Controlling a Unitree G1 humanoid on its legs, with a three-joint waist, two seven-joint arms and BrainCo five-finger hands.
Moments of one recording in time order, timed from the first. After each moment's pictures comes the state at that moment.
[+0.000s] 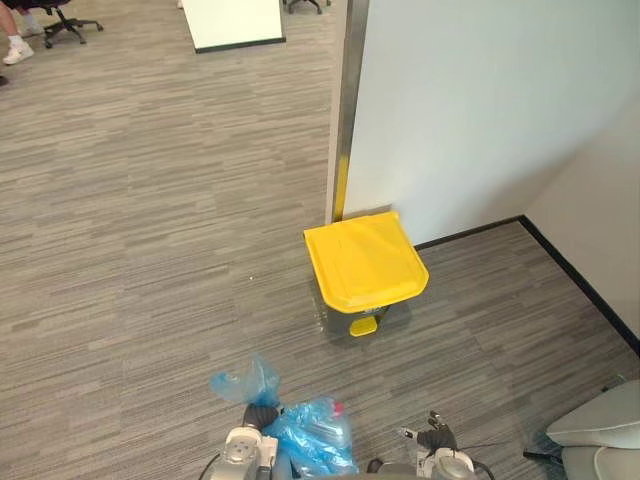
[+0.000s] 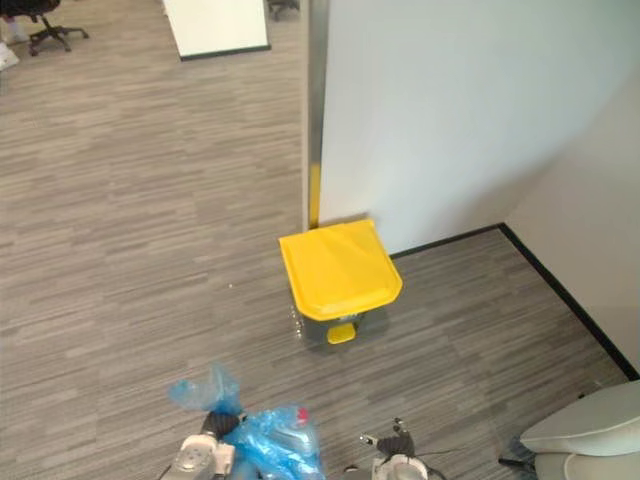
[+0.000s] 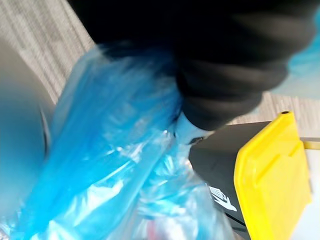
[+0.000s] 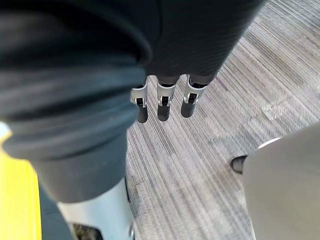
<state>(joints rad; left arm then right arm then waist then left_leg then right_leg) 0.04 0.06 -0.10 0.97 0.04 -0.18 0.07 0.04 -0.03 -0.18 1.00 -0.04 -0.10 -0.16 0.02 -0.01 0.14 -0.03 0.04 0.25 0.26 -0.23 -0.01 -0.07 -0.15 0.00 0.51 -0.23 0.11</state>
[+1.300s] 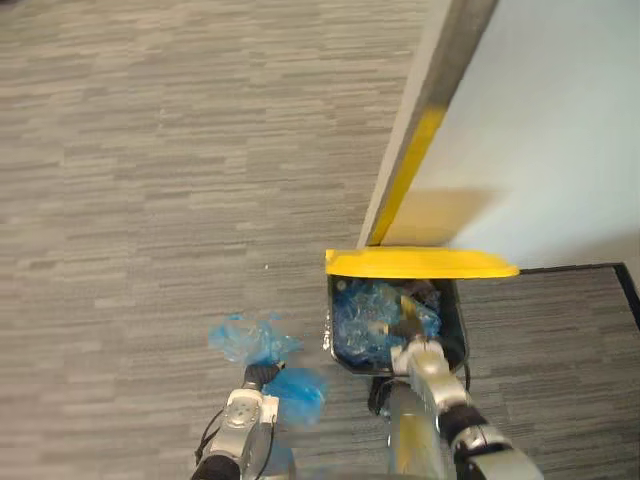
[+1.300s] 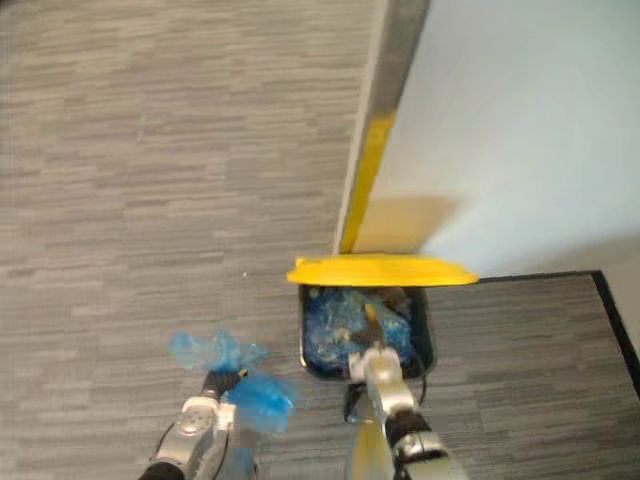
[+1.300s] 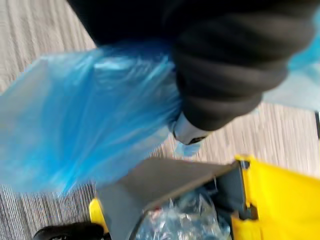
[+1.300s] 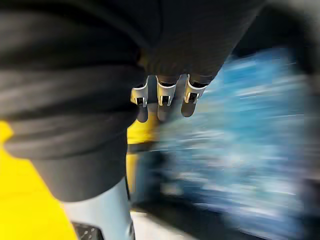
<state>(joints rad) -0.02 0.08 -0.12 0.75 -0.01 -0.20 0.11 -0.49 -0.12 0.06 0.80 -0.02 -0.09 -0.19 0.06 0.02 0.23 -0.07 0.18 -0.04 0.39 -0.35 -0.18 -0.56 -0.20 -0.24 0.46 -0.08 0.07</state>
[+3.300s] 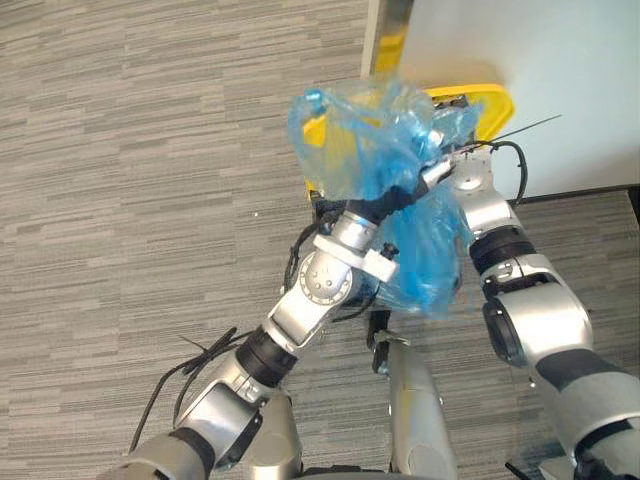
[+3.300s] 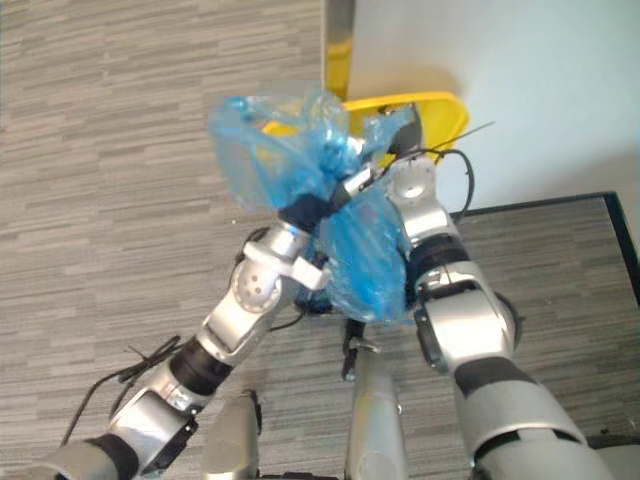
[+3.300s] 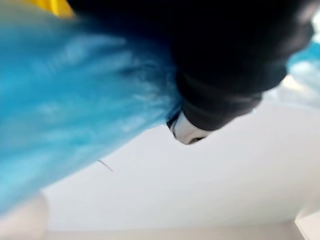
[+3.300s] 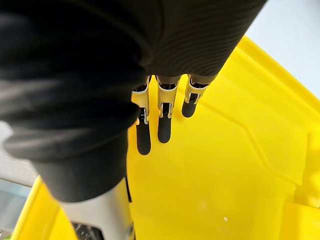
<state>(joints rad) -0.74 0.02 -0.53 0.07 -0.23 -0.30 0.19 -1.17 -0.36 0.16 0.96 0.06 -0.03 -0.26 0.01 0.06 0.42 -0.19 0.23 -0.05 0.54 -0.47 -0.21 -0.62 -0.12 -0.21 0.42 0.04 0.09</state>
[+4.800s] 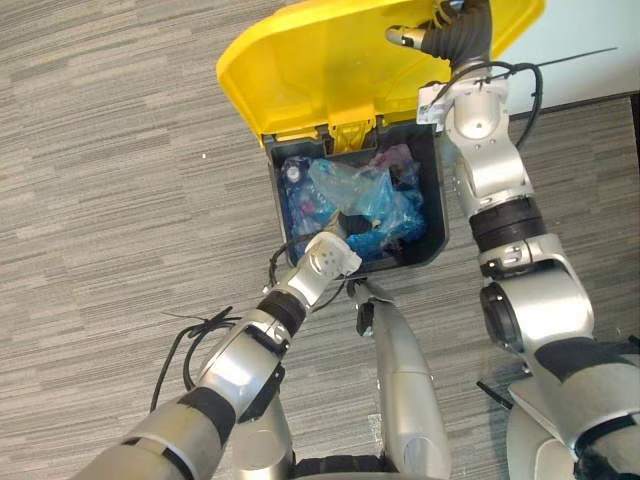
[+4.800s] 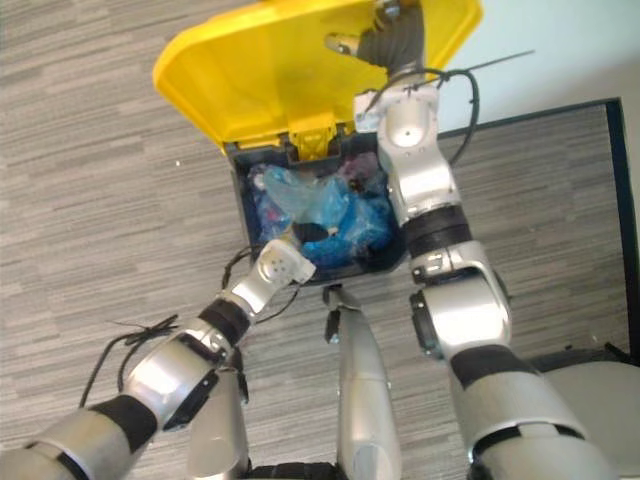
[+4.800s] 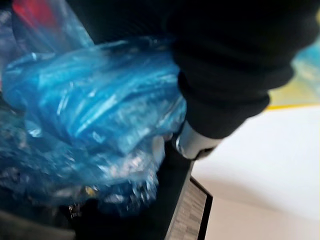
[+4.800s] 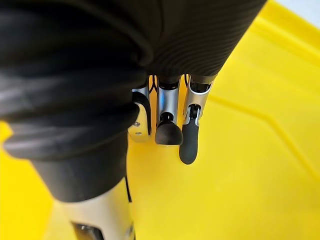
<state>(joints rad) -0.93 -0.06 -0.41 0.96 0.16 -0.13 0.19 -1.24 -0.31 0.12 0.60 0.08 -0.05 -0.28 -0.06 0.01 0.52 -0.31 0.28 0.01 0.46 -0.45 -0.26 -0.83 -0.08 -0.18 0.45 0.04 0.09</state>
